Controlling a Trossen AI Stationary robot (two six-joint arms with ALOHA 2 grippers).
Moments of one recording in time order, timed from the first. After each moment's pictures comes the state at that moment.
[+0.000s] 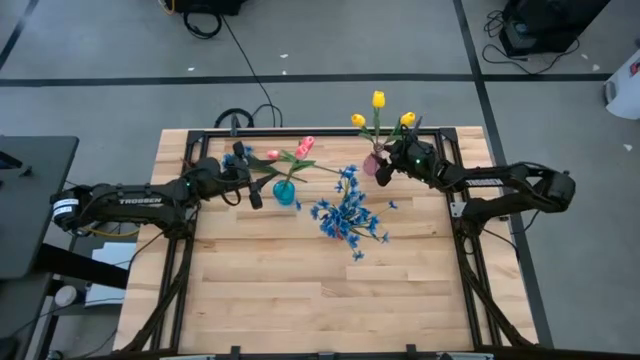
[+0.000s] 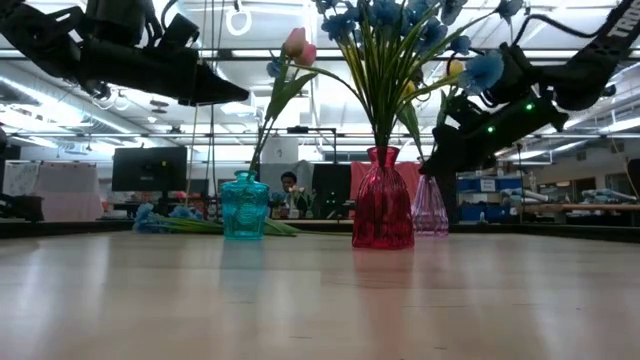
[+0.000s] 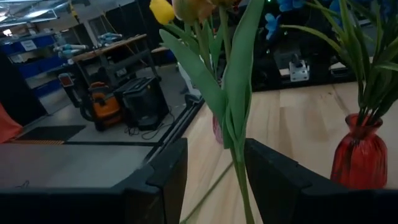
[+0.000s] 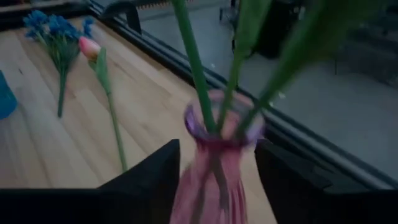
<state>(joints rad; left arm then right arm) 0.33 0.90 0.33 0.52 -0.06 0.26 -0.61 1.25 0.35 0.51 0.15 0.02</state>
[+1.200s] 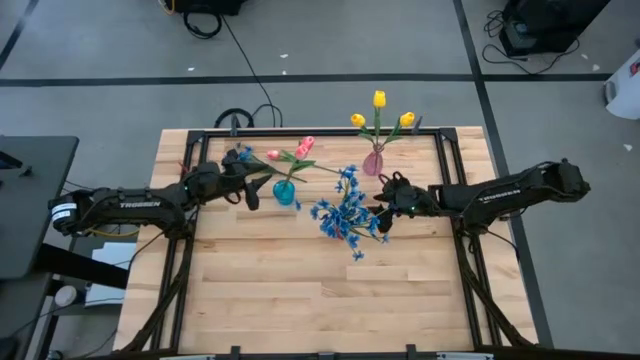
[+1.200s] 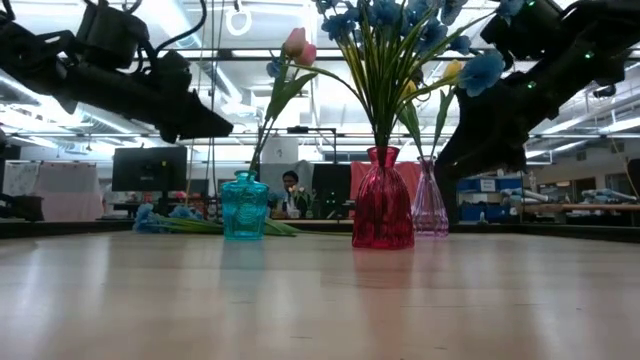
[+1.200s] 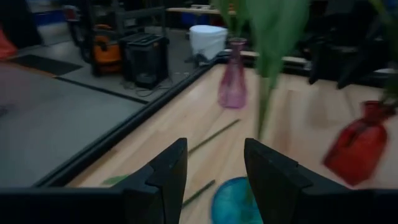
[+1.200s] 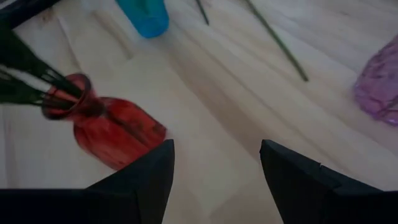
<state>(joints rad) 0.38 0.87 0.22 0.50 -0.09 -0.02 -0.02 1.12 0.44 -0.03 0.29 0.58</state>
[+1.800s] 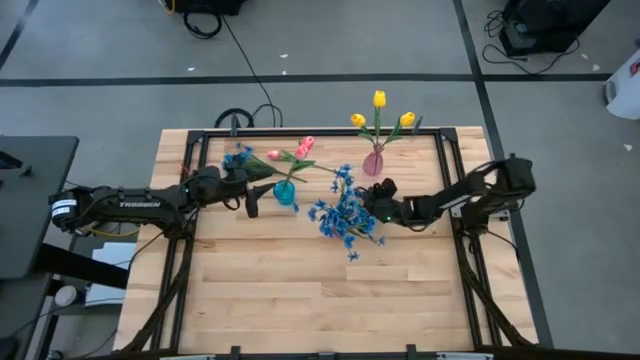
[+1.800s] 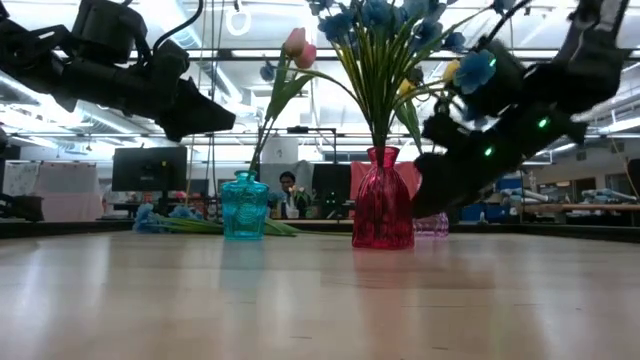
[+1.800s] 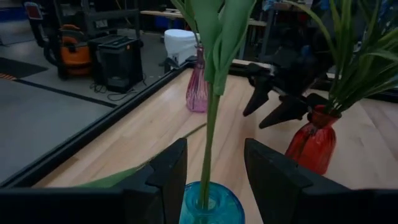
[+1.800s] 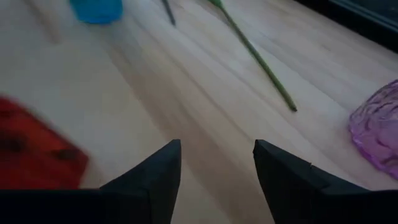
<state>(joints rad) 0.31 0.87 0.22 0.52 -0.04 -0.06 -0.01 1.61 0.44 0.48 0.55 0.37</state>
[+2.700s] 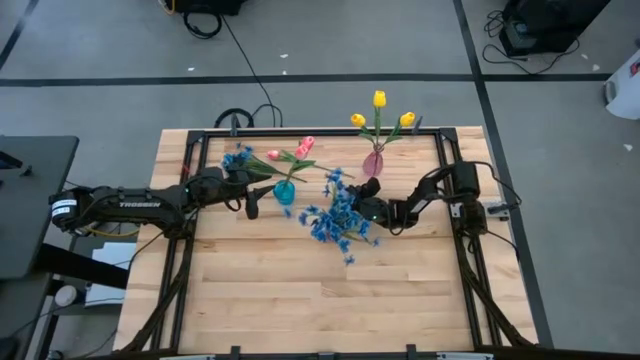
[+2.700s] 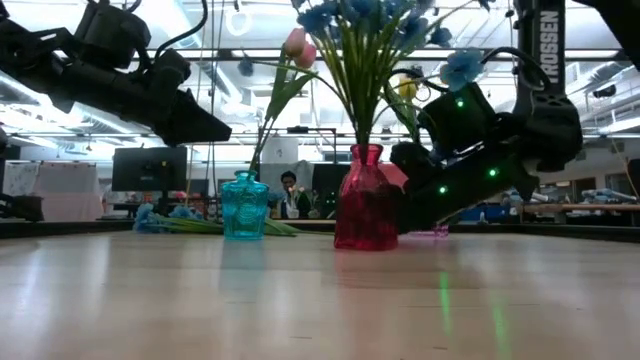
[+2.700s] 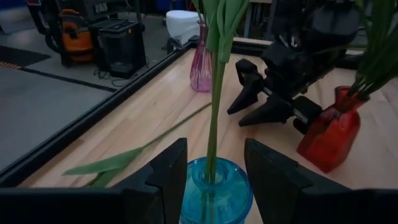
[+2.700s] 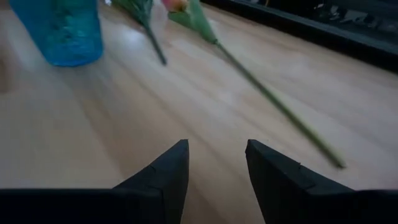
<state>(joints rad) 0.31 0.87 0.22 0.44 -0.05 -0.03 -0.06 2.03 0.54 1.01 0.63 0.26</state>
